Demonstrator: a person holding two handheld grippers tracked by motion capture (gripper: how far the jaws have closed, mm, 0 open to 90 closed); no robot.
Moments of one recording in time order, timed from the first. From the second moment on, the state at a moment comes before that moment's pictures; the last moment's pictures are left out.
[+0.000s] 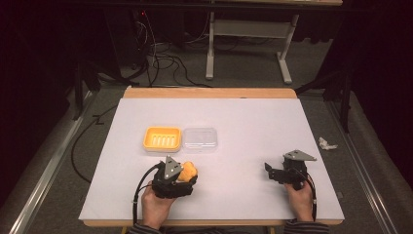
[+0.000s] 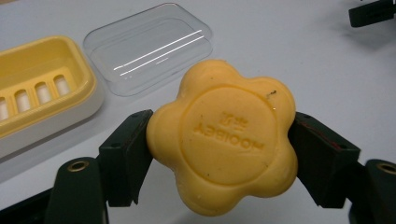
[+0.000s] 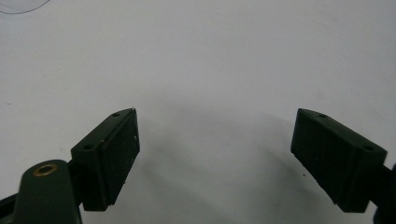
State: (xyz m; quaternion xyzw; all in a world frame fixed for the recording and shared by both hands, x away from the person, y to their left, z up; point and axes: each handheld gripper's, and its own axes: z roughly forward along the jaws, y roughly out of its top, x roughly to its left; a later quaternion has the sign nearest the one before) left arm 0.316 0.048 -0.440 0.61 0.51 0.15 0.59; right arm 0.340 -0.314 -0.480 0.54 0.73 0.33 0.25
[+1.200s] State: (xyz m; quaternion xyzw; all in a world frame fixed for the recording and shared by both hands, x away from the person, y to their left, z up) left arm 0.343 0.088 -0.404 0.54 0.53 0.18 0.63; right arm 0.340 -0.315 -0.480 0.54 0.73 0.34 0.25
